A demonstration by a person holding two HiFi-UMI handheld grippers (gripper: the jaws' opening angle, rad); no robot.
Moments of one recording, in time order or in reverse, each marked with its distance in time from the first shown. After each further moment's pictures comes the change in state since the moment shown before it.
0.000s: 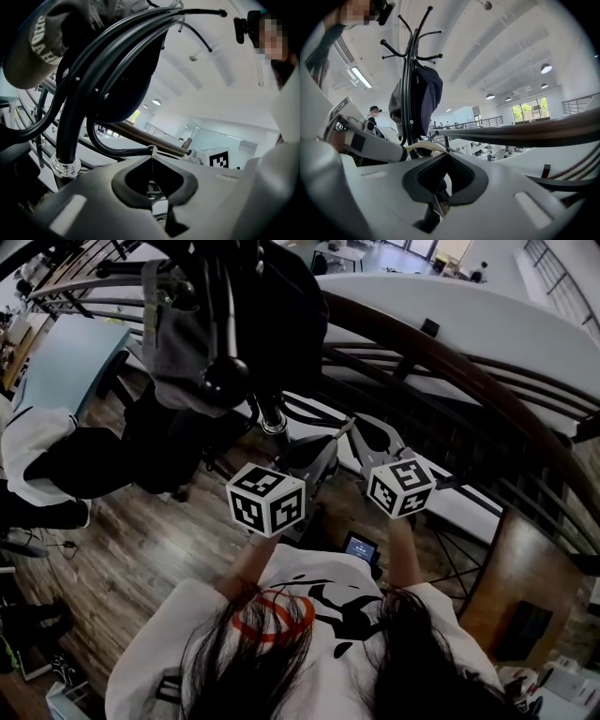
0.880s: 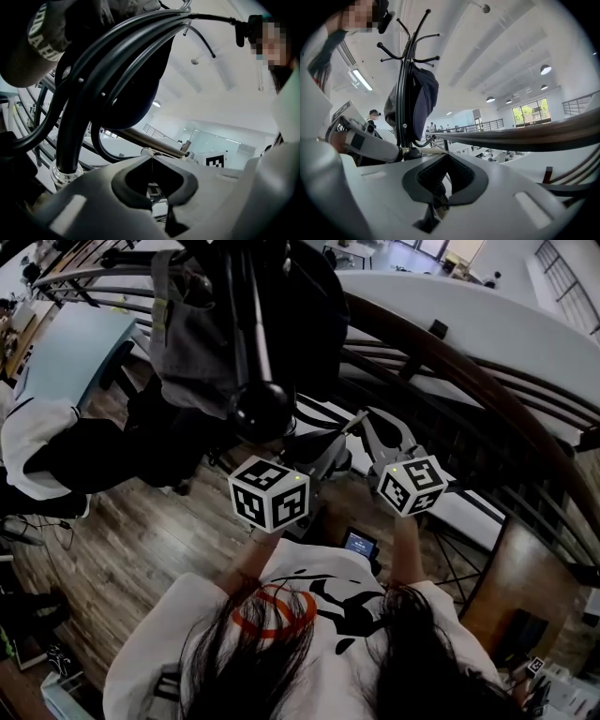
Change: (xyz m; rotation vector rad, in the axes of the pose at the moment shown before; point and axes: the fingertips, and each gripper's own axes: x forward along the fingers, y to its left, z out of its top) left arm 0.004 0.006 0.013 -0.027 -0.020 -0.022; right arm 0.007 -0.013 0.013 0.004 -0.052 0.011
